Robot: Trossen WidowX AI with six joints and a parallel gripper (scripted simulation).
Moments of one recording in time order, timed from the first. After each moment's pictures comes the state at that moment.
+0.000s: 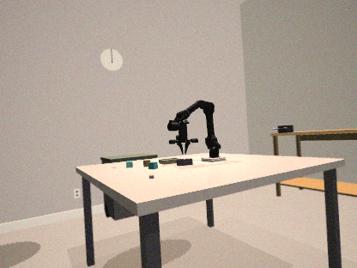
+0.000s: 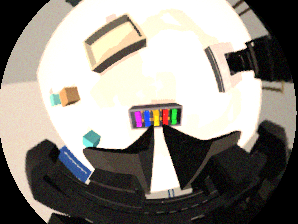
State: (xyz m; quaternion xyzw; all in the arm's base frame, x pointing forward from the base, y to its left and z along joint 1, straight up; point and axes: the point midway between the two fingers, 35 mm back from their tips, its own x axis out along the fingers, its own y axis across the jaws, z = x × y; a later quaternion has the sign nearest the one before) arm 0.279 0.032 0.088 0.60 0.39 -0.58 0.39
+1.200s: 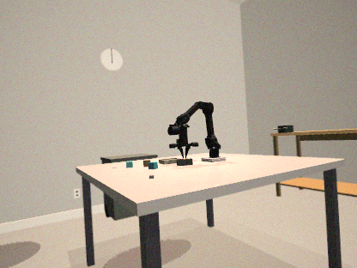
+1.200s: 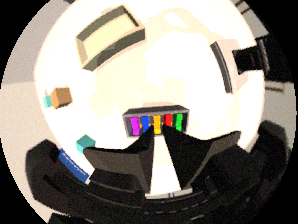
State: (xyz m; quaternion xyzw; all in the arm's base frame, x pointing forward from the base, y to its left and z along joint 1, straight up) arm 0.279 0.032 0.062 0.60 0.39 -0.58 0.39
